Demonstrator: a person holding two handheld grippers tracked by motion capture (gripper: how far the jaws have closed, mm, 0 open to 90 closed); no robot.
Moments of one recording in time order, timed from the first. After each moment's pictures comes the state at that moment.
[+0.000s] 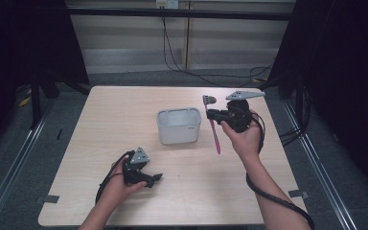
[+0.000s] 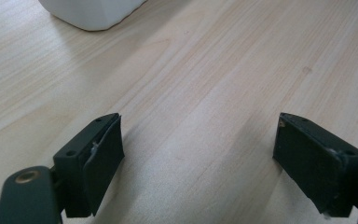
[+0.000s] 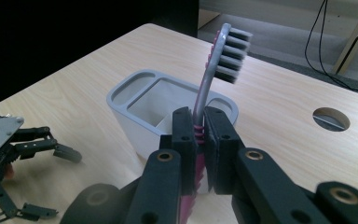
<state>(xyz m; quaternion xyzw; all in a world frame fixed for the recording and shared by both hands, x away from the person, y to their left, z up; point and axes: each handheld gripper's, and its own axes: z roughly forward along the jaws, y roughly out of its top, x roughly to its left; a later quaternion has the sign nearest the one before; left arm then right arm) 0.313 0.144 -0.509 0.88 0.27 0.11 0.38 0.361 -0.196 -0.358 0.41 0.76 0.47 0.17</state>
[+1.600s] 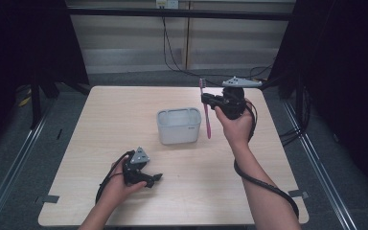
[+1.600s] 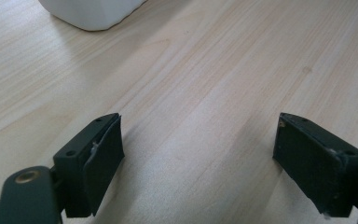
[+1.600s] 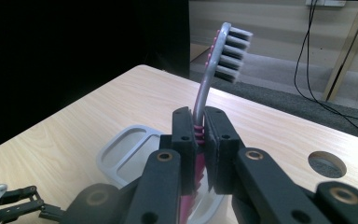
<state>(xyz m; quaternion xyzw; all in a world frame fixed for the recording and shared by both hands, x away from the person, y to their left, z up) 0.313 0.143 -0.509 0.88 0.27 0.11 0.38 0.388 -0.182 -0.341 0.42 0.72 0.52 0.20</state>
